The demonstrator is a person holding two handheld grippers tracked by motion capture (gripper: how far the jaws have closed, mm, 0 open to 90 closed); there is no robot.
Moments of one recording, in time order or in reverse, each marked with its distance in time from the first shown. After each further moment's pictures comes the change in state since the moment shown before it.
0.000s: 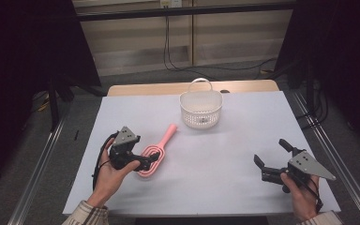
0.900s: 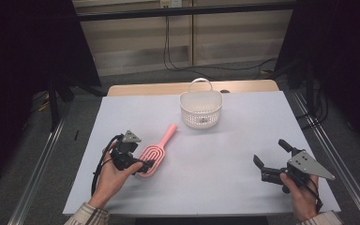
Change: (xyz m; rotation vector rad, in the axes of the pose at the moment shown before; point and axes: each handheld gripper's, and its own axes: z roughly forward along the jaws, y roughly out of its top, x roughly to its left) left arm 0.014 -0.012 0.027 0.307 0.043 -0.018; right arm 0.000 -0.001 0.001 0.013 0.004 -0.002
